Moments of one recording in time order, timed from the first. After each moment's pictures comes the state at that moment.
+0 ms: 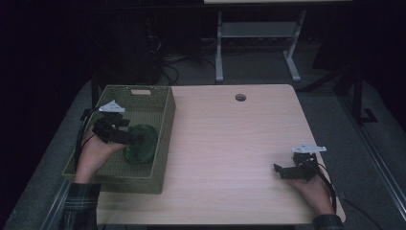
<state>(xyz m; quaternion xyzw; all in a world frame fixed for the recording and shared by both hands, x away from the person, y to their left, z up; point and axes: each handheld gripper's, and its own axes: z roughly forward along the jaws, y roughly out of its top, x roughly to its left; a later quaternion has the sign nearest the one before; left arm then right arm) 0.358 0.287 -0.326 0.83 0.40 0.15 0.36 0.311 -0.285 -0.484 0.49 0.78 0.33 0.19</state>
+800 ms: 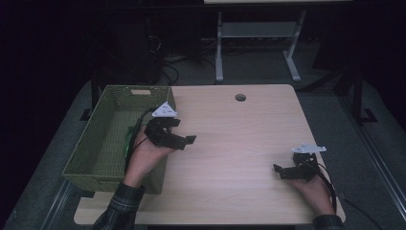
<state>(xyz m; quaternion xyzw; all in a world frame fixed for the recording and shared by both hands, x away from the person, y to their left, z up) 0.348 0.152 -0.334 0.85 0.30 0.12 0.42 0.311 -0.285 -0.484 0.49 0.78 0.33 0.19</state>
